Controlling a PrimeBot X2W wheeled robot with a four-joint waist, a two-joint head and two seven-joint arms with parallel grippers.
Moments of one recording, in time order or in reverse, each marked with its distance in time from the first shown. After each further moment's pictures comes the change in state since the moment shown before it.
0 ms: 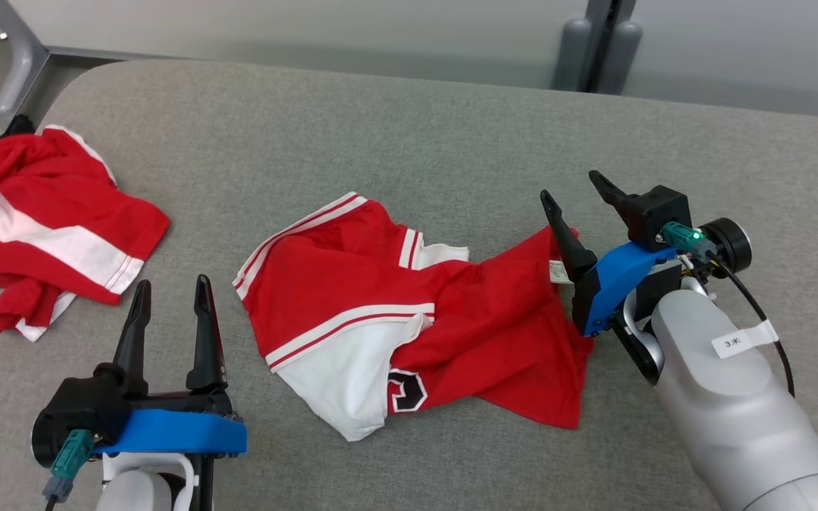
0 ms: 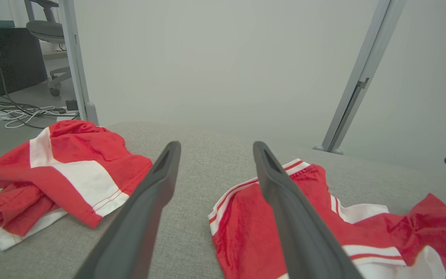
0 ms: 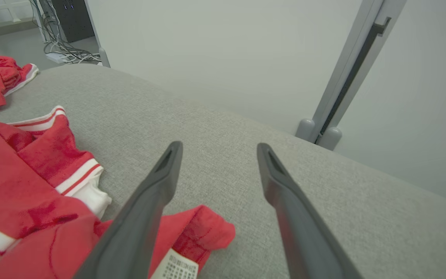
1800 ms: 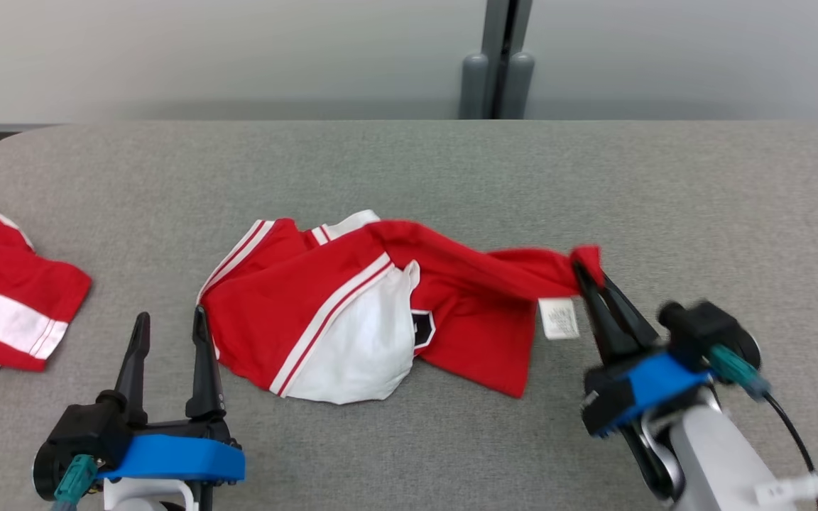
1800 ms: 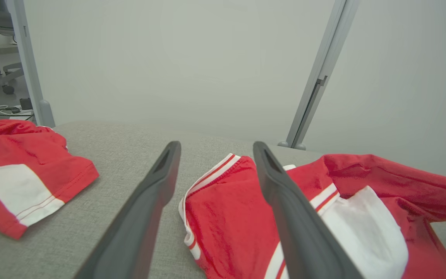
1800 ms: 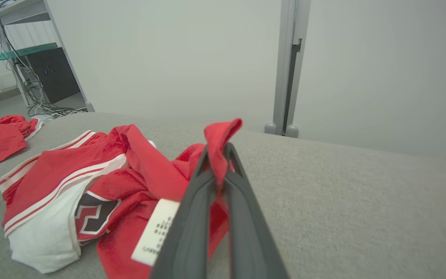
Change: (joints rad) left arm 0.048 0.000 0.001 0.009 -0.012 0.018 0.000; right arm 0.373 -0.002 -0.065 -0.454 0.064 0.000 0.002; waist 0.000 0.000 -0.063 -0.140
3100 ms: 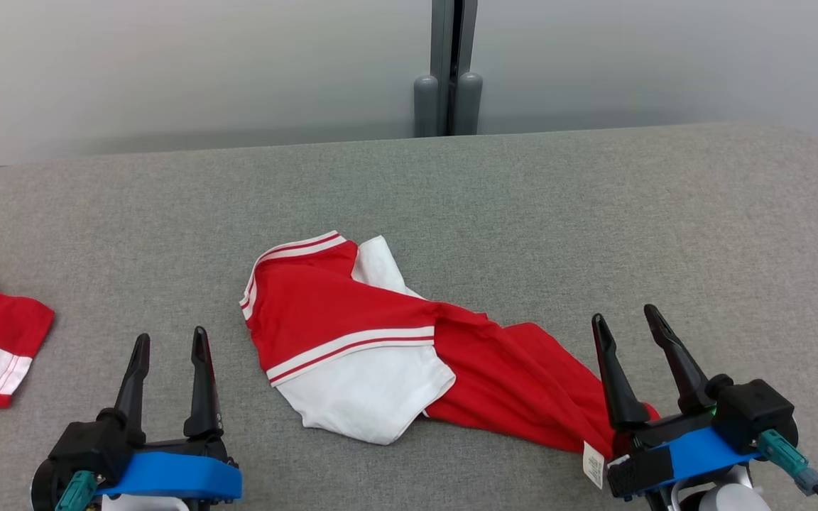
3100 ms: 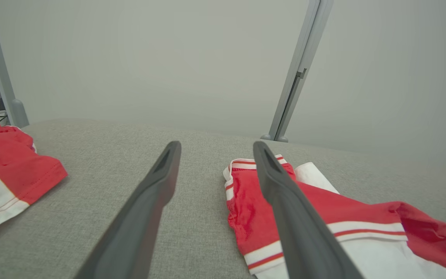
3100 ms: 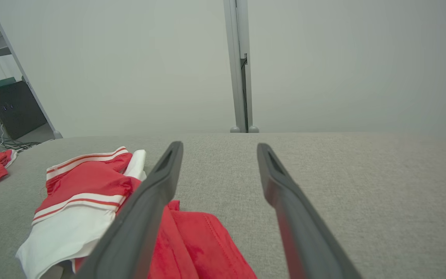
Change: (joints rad) left arm 0.041 0.000 0.012 0.011 0.015 -0.012 0.000; right arm 0.297 0.056 -0.133 -0.279 -0.009 0.000 0.000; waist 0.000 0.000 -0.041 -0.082
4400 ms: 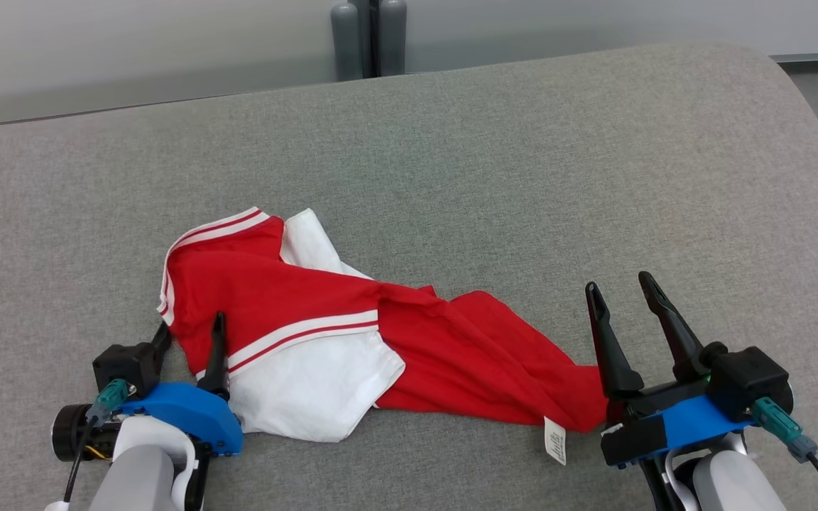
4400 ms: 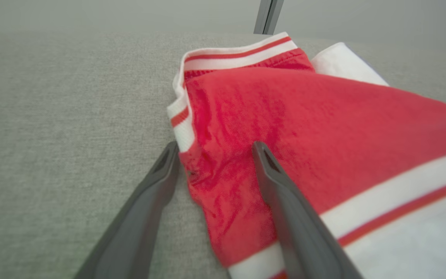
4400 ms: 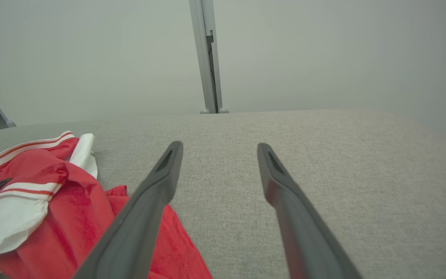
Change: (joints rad) left arm -0.334 0.086 -0.106 0.565 -0.010 -0.008 0.000; right arm -0.083 0.000 0.010 0.033 -0.011 0.000 0.000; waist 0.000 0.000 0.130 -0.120
